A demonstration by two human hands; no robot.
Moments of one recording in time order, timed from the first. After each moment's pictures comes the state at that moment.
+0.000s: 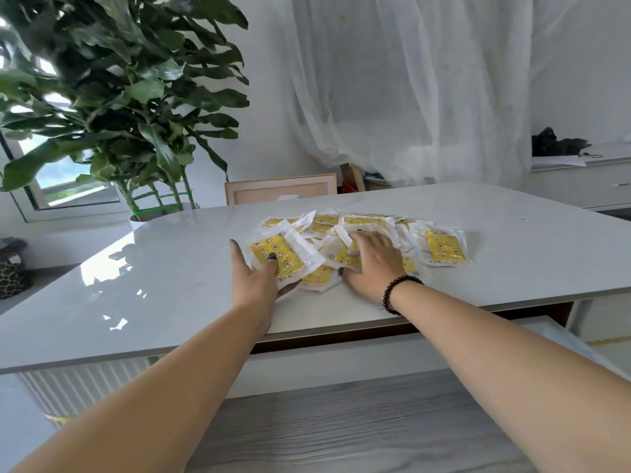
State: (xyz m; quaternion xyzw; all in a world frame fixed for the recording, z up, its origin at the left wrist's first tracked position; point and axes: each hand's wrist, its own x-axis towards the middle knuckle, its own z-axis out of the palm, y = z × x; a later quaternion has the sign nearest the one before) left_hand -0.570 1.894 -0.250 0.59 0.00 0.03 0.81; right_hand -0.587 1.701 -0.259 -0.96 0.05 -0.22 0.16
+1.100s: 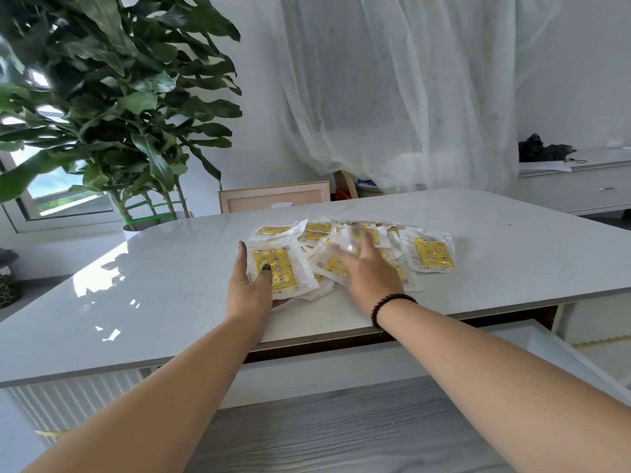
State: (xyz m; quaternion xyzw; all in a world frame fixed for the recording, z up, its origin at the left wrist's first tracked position) left_hand -0.572 1.892 -0.251 0.66 -0.03 0.03 0.75; right_hand -0.609 1.711 -0.255 -0.95 0.04 -0.30 0.12
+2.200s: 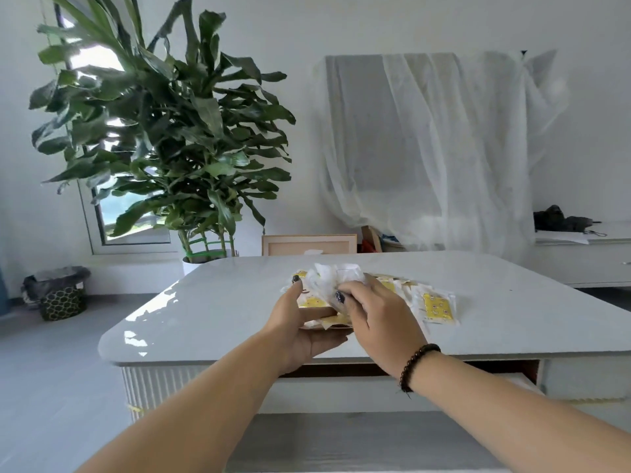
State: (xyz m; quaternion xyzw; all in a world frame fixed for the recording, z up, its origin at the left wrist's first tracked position) left_hand -0.725 1.926 -0.145 0.52 0.04 -0.25 0.81; right_hand -0.764 1.788 -0.163 -0.85 -0.17 -0.46 0.21
